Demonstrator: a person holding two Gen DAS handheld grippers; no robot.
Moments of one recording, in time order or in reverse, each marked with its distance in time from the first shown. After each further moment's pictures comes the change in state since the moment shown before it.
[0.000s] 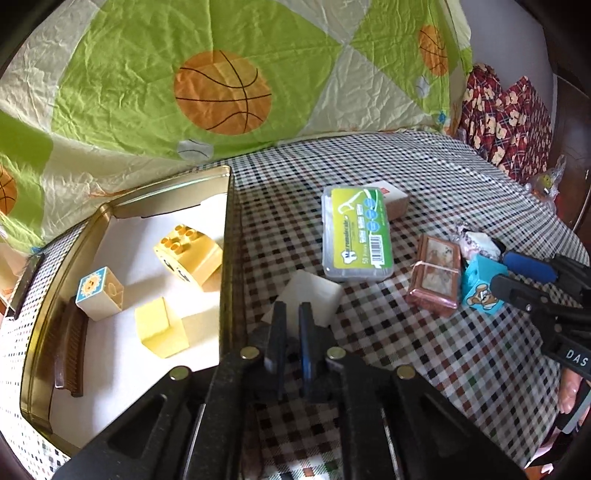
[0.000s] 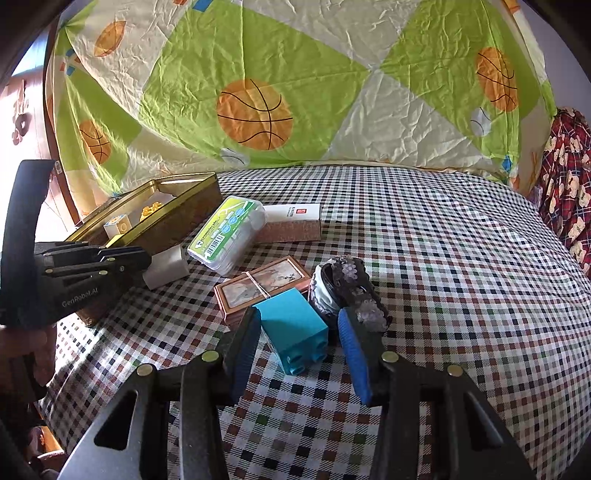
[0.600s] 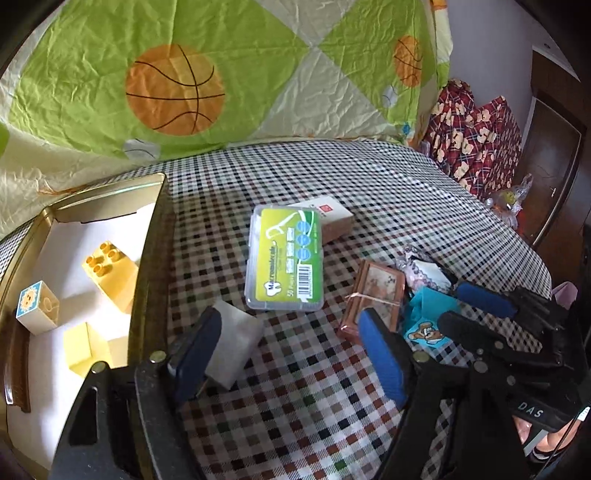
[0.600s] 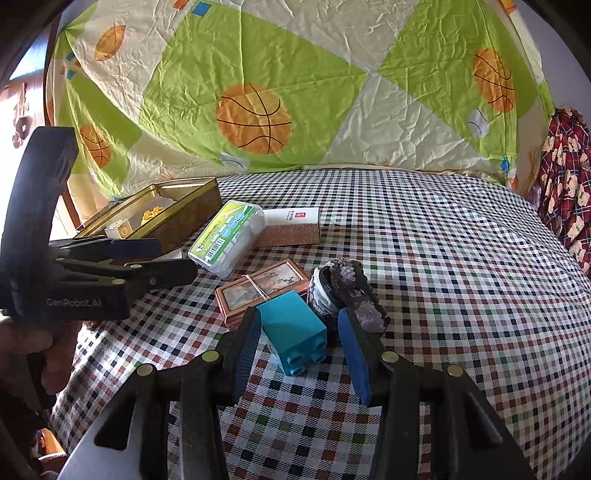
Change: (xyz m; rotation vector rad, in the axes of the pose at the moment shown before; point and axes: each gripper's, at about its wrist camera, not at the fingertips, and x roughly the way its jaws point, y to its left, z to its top) left arm 0.017 -0.025 0.021 -0.032 0.009 -0.185; right arm -0.002 -0.002 -0.001 0.006 -0.020 0.004
